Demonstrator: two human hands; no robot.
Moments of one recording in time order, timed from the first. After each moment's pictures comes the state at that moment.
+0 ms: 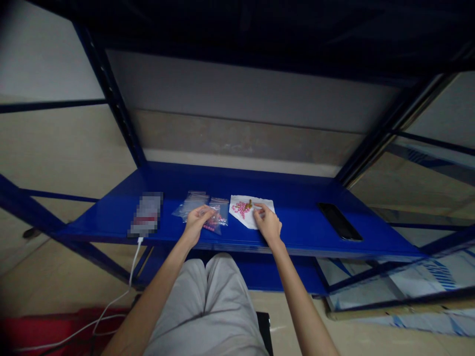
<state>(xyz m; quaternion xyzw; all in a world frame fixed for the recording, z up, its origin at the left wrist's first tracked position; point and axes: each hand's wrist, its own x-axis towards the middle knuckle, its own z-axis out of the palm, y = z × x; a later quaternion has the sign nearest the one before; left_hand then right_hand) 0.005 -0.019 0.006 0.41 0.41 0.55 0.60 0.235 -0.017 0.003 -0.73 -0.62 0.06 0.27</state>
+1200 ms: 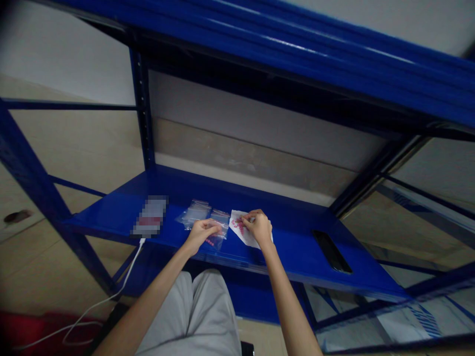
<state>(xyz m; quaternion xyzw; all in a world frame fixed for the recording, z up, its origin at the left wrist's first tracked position) 0.006 -0.024 0.006 0.45 0.41 0.52 0.60 0.207 0.005 0.051 -0.64 -0.72 0.03 0.27</state>
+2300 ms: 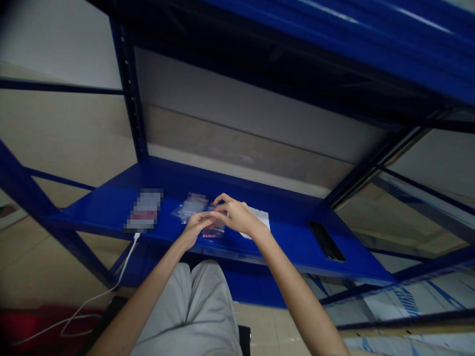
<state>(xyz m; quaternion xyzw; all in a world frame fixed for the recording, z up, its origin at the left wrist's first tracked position) 0.001 -0.021 0.007 0.44 0.31 0.54 0.64 0.143 -0.022 0.124 -0.37 -0.92 0.05 0.14</state>
